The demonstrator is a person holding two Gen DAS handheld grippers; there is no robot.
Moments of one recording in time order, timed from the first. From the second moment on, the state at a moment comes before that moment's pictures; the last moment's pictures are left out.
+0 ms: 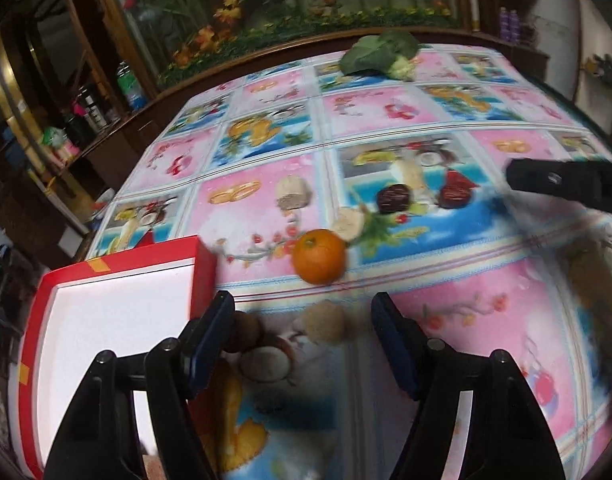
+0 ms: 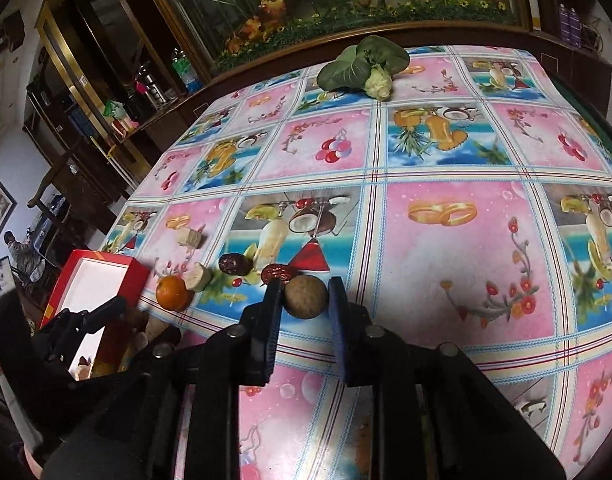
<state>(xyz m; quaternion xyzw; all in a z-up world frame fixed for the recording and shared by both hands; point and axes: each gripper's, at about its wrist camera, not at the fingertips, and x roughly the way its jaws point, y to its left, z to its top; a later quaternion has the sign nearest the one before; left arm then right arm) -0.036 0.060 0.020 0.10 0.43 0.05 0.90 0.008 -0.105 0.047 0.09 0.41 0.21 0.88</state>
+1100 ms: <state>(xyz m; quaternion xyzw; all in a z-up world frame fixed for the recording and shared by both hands) -0.037 0.042 0.013 0.04 0.43 -0.04 0.90 0.008 -0.113 0.047 0.13 0.41 0.22 0.88</state>
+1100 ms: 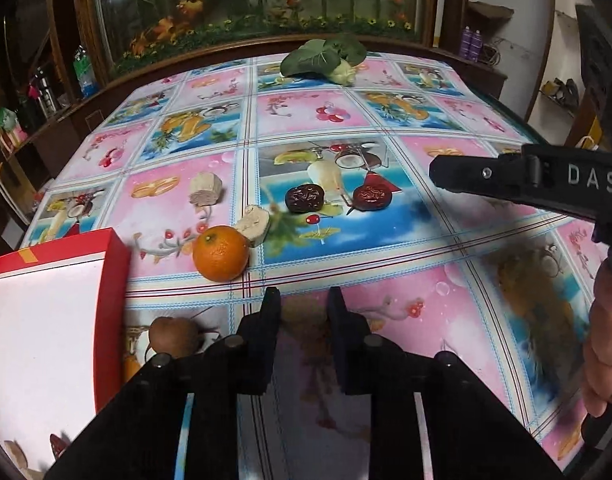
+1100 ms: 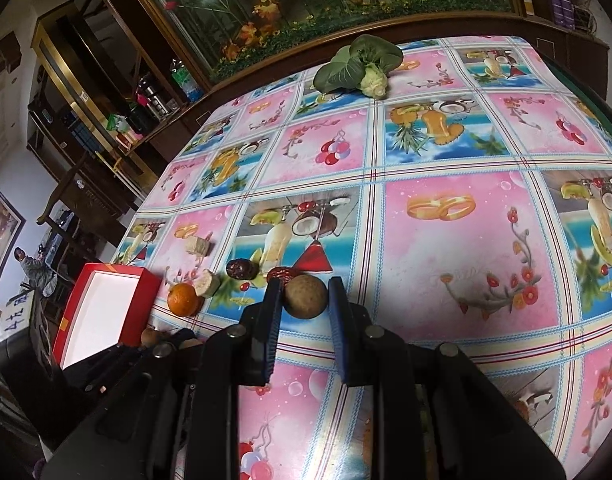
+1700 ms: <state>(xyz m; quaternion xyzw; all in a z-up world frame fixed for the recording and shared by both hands) -0.139 0.095 0.079 0.00 0.35 0.03 0.94 -0.003 -0.109 0.058 0.13 0.36 0.25 0.89</state>
